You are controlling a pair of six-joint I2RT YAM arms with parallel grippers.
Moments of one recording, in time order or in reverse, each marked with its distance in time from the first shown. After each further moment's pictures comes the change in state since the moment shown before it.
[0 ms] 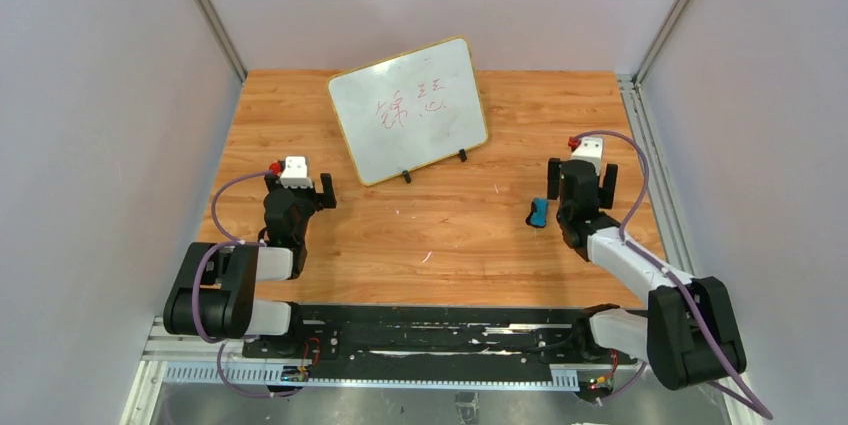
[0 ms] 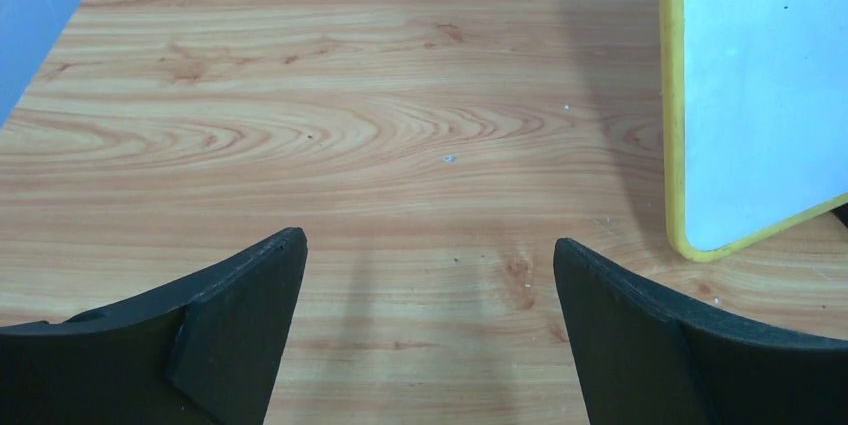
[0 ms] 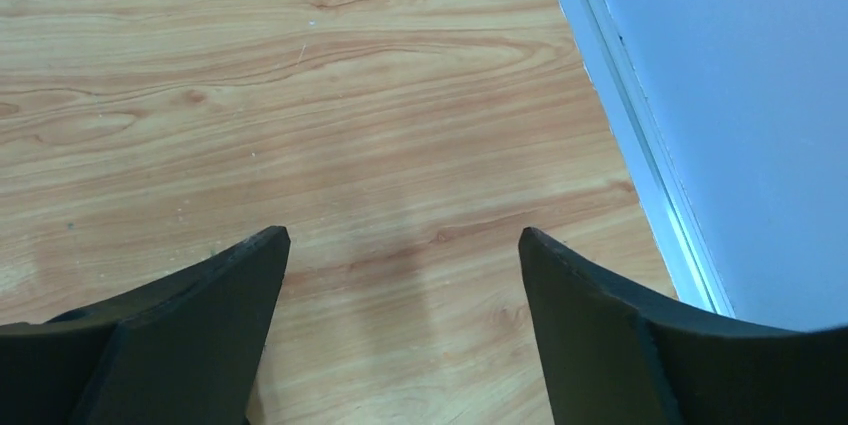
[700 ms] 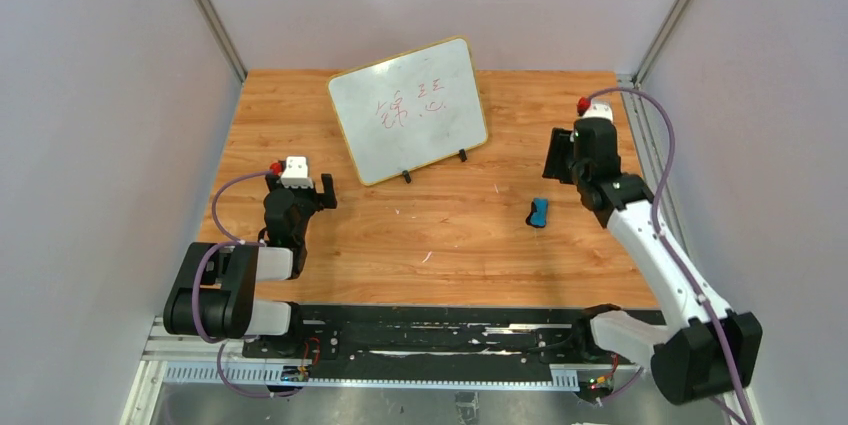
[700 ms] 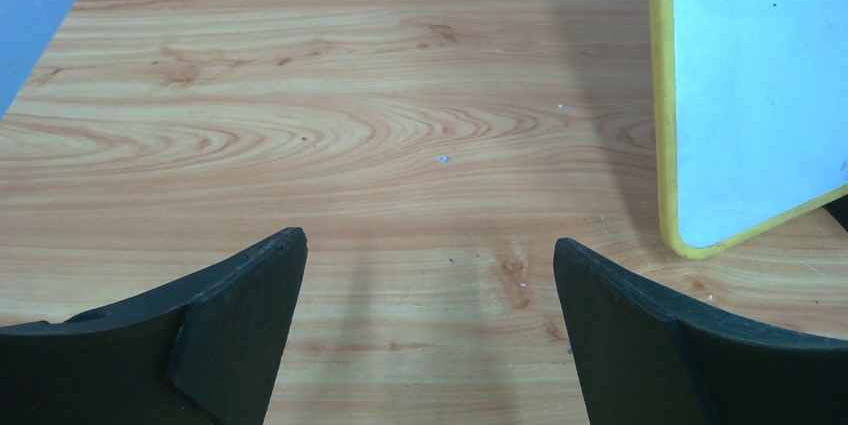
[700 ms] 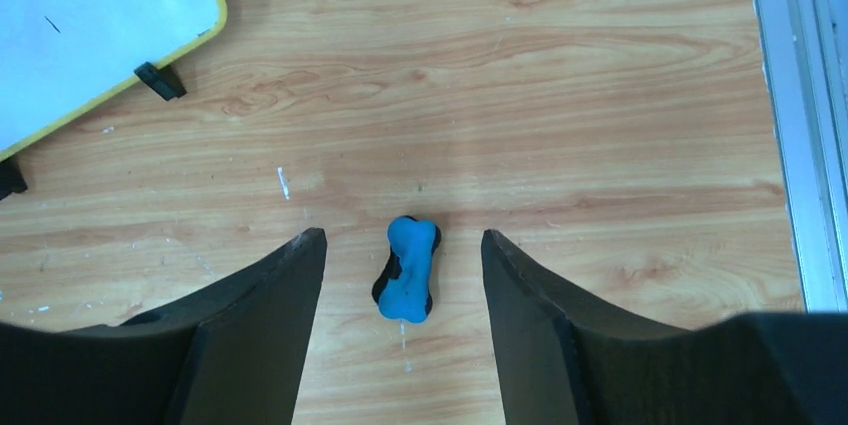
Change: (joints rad) left arm 0.000 0.000 0.000 0.000 0.011 0.002; right arm 0.003 -0.120 0.423 -0.670 -0.355 0.248
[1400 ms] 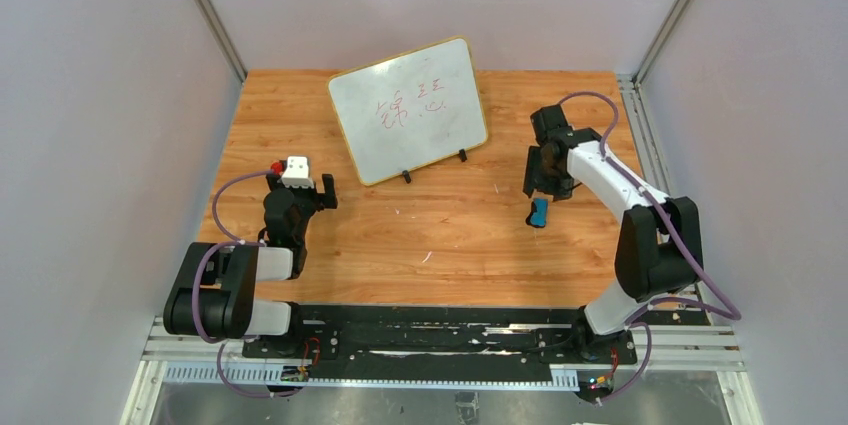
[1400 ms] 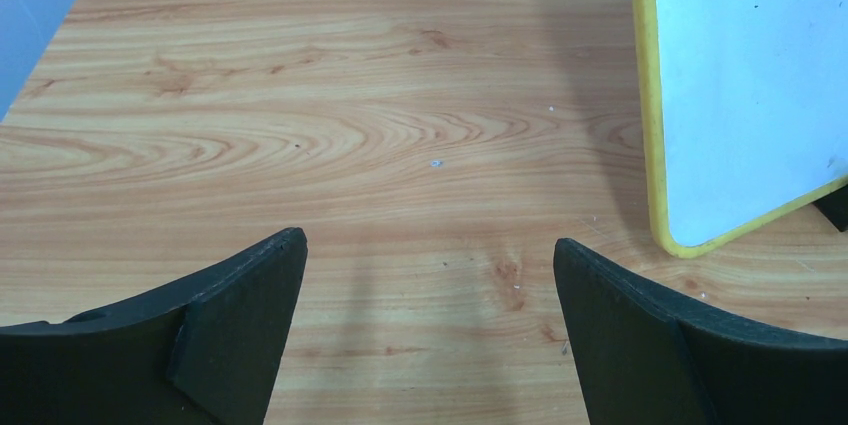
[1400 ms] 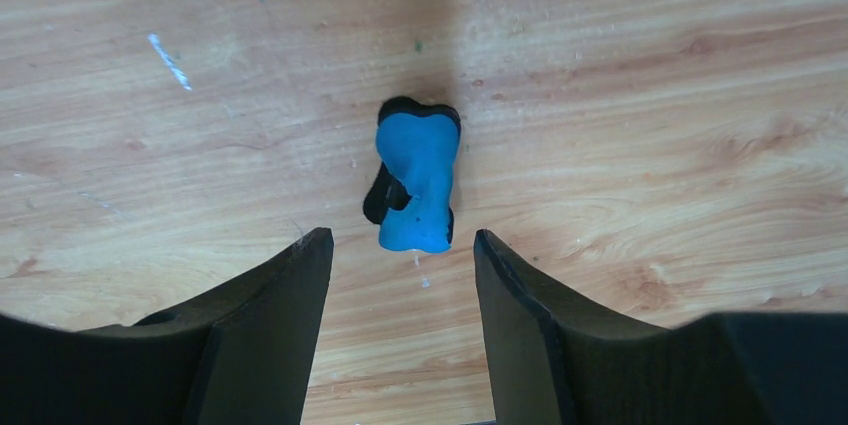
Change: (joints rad) left arm 0.000 0.000 0.000 0.008 0.021 0.010; right arm 0.018 0.553 0.327 -0.422 -0.060 0.178
